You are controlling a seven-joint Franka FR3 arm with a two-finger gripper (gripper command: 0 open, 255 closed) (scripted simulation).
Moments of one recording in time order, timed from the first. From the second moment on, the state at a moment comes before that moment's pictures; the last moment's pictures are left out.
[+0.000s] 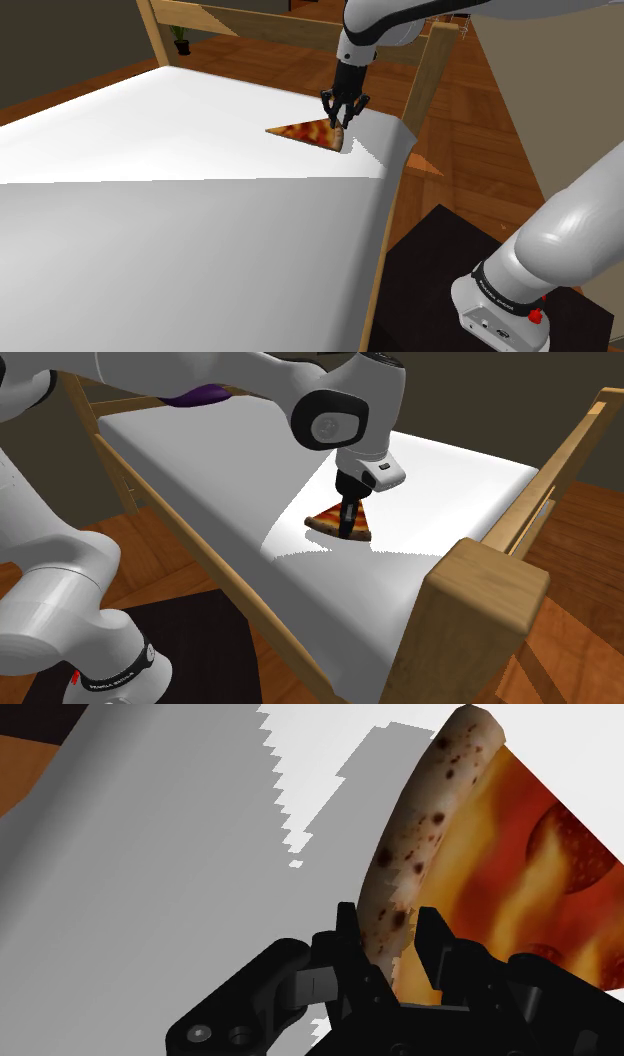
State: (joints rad) arm -0.11 -0.07 0.14 -2.04 0.18 1.95 0.43
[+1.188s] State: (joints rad) arm -0.12 -0.09 0.14 -1.87 0.18 1.76 0.46
